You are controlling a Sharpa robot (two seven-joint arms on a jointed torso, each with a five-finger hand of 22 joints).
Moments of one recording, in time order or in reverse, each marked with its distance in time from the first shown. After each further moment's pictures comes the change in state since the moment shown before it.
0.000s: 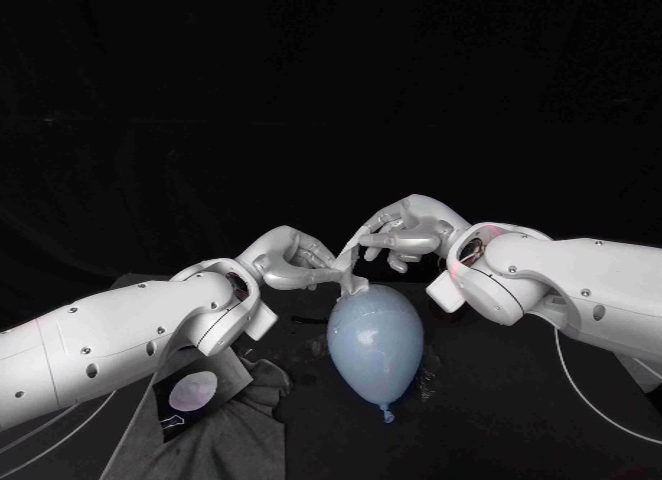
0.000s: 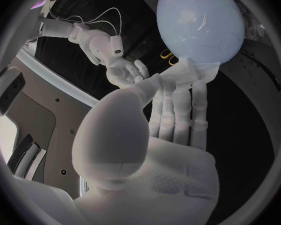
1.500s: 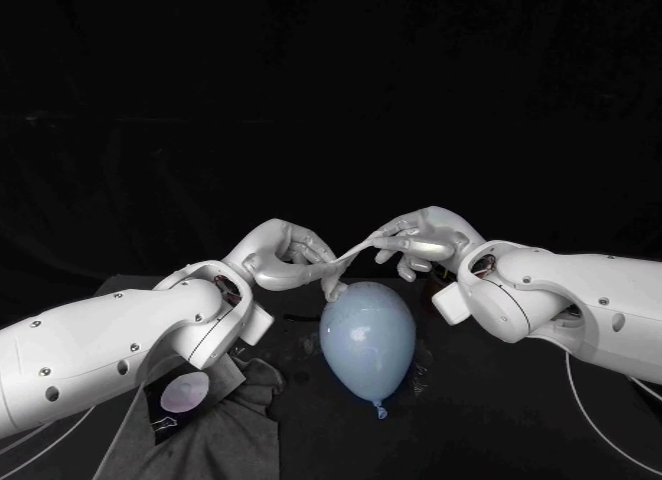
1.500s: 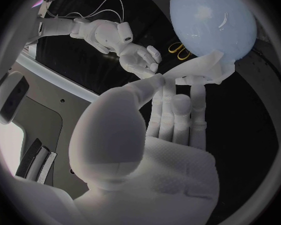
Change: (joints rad) left arm 0.015 -0.053 -0.008 0.152 -0.018 -0.125 -0.015; left_hand -0.033 -0.051 0.148 -0.053 0.004 -0.008 -0.011 0.077 0.000 -0.033 -0.014 0.105 0.092 0.059 -0.008 0.043 0.092 0.003 -0.016 -0.034 0.101 0.058; right arm -0.049 -0.107 -0.013 0.094 0.185 -0.129 0.038; right_hand 0.000 0.000 0.005 0.000 -0.003 -0.003 -0.004 0.000 0.000 -0.002 0.005 0.000 0.003 -0.002 -0.002 -0.008 -0.013 -0.008 0.000 0.000 -0.014 -0.004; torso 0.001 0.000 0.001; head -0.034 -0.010
